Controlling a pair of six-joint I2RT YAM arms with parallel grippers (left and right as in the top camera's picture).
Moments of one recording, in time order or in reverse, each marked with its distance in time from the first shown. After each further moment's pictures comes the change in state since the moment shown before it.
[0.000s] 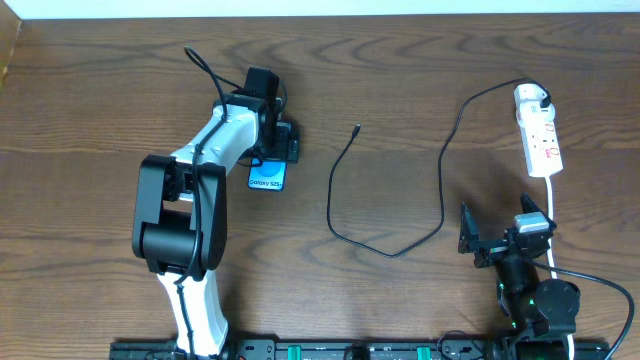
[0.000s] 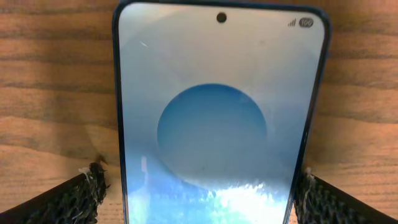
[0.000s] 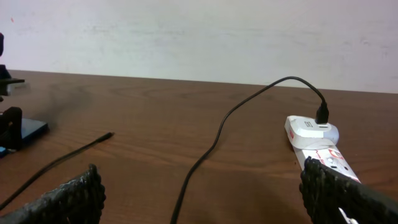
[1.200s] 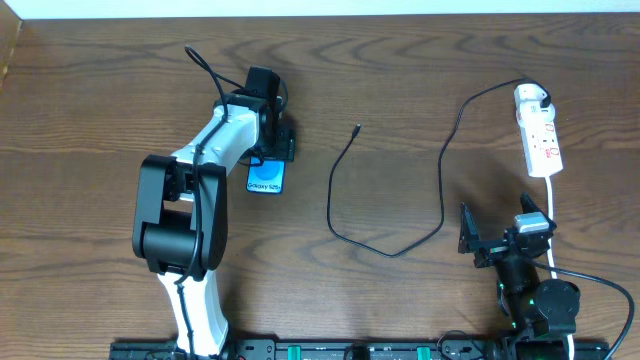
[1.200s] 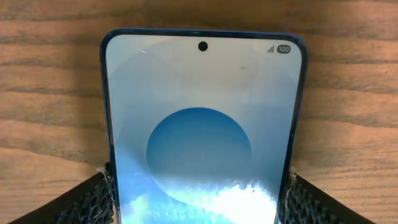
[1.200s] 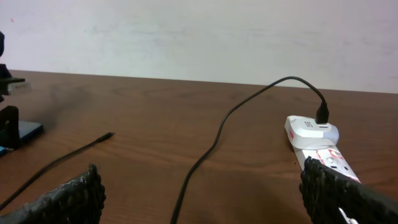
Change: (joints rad) left arm 0.000 0.000 0.002 -0.013 -0.004 -0.003; right arm 0.000 0.000 0.000 0.000 0.000 0.000
